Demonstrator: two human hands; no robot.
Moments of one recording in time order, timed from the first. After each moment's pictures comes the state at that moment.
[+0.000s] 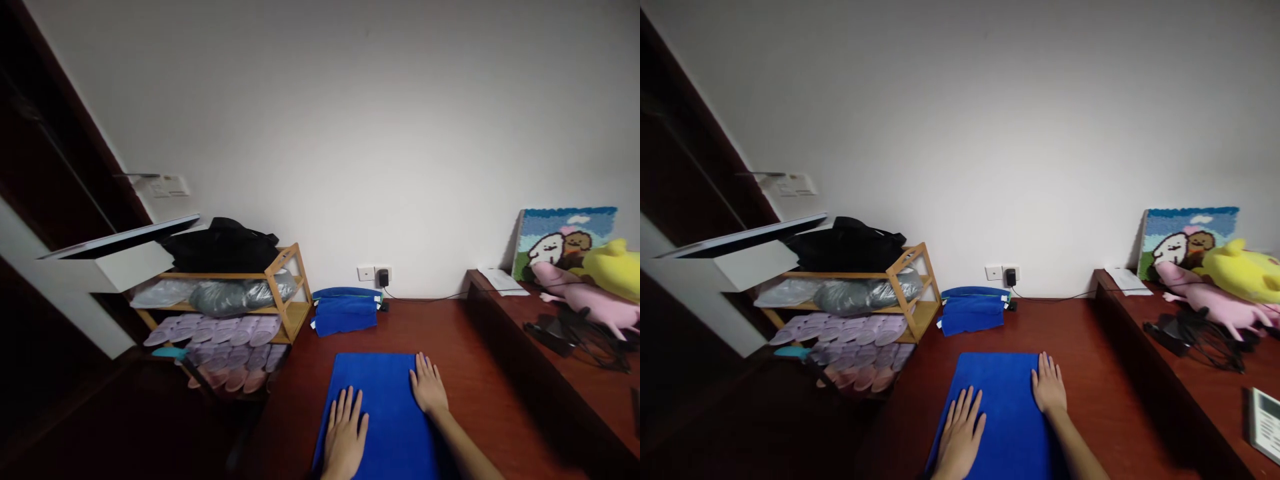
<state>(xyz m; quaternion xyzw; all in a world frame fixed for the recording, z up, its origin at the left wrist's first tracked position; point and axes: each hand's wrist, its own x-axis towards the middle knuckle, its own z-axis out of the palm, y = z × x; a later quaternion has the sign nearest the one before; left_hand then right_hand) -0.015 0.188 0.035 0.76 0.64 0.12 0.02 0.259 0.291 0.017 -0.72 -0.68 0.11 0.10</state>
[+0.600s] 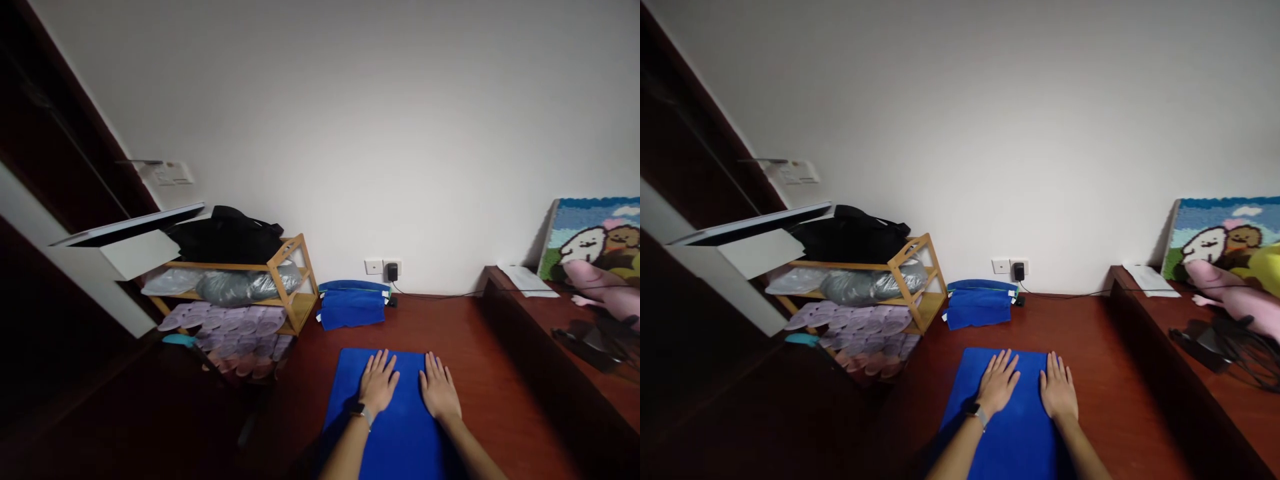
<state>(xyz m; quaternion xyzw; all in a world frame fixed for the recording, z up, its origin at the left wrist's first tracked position) 0.045 0.302 0.024 0.82 0.55 0.13 0.06 0.263 0.295 0.002 -0.72 -0.68 0.09 0.09</state>
